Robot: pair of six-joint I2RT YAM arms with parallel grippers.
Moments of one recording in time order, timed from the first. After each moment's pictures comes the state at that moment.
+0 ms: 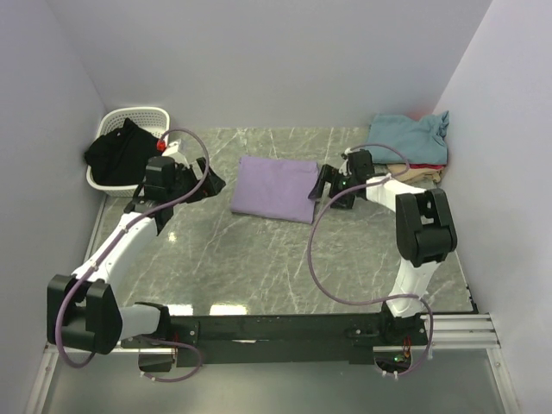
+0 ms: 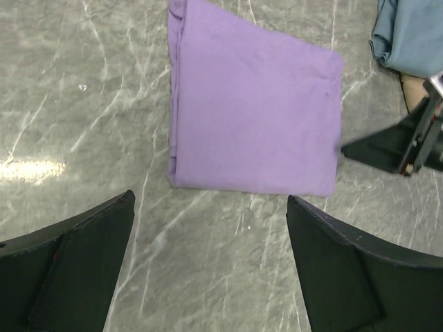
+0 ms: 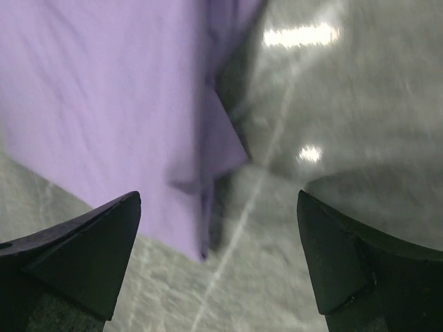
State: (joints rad) left arm -0.19 1.25 0.88 -0.12 0.22 -0.49; right arm 0.17 1.85 1.12 -0.21 -0.39 0.48
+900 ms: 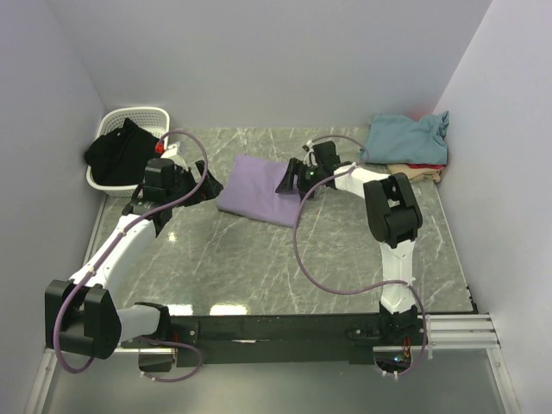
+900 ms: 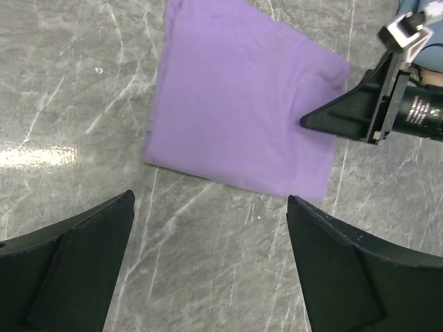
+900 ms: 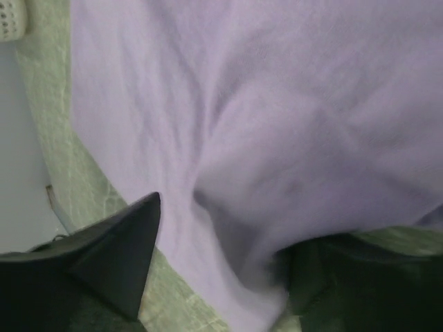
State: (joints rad) left arm -0.19 1.21 0.88 -0.19 0.19 -0.48; right arm 0.33 2.15 1.46 -0.17 -0.56 0.55
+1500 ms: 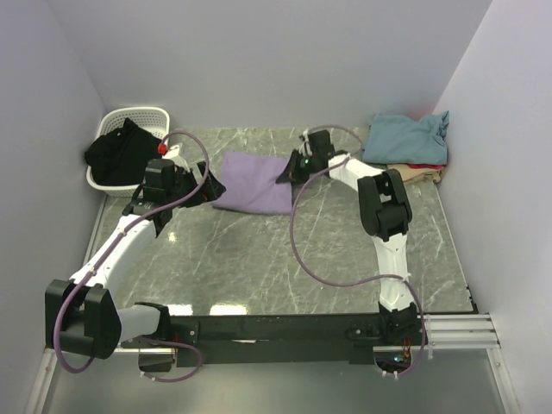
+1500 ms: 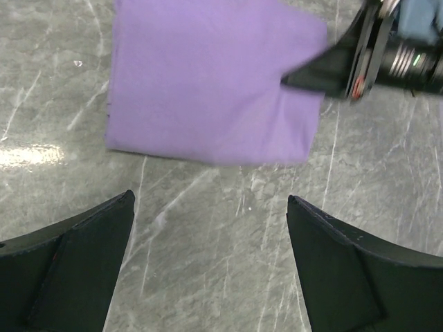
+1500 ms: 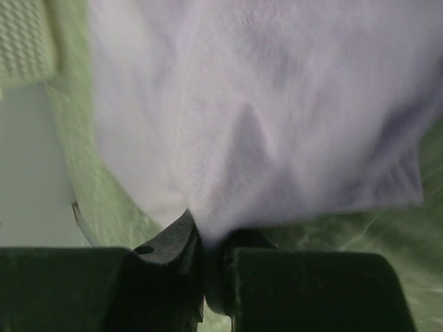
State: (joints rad) left arm -0.19 1.21 0.87 -0.19 0.24 -0.48; right arm 0.34 2.26 1.66 -0.26 -0.58 0.62
